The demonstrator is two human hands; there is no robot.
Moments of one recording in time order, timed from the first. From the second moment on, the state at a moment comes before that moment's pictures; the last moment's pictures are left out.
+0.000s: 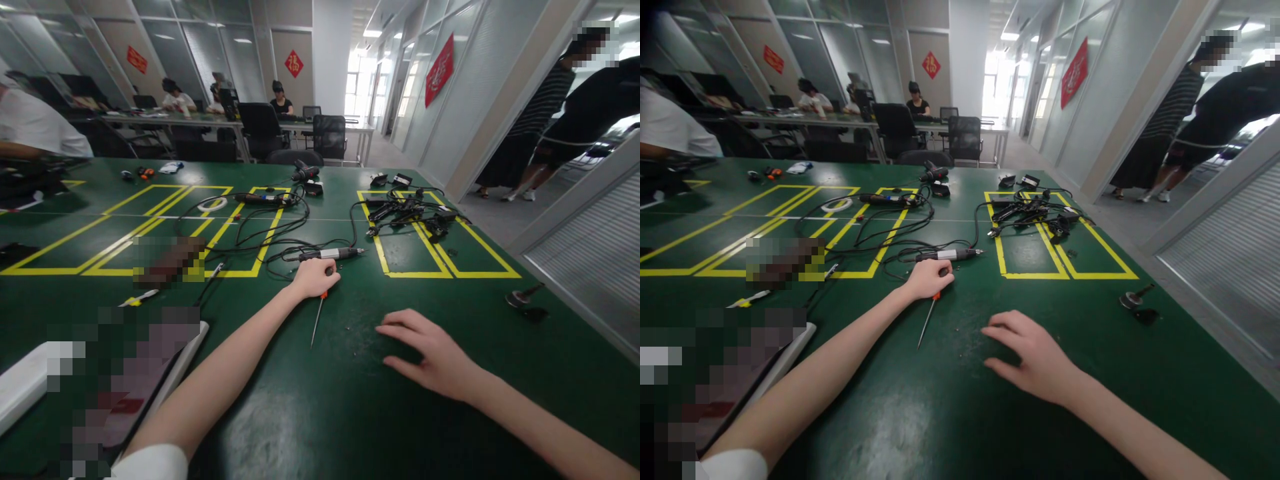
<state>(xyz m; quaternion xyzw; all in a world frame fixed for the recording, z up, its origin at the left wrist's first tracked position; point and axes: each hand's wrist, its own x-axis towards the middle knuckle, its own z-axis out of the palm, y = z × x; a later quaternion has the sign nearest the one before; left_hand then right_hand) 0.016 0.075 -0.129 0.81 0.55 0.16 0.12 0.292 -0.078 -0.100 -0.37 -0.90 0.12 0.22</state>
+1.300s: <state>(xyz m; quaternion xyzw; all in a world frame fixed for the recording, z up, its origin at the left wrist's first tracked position) 0.014 0.075 -0.130 0.81 0.55 0.16 0.12 0.481 -0.036 -0.127 -0.54 -0.82 -0.16 0.10</state>
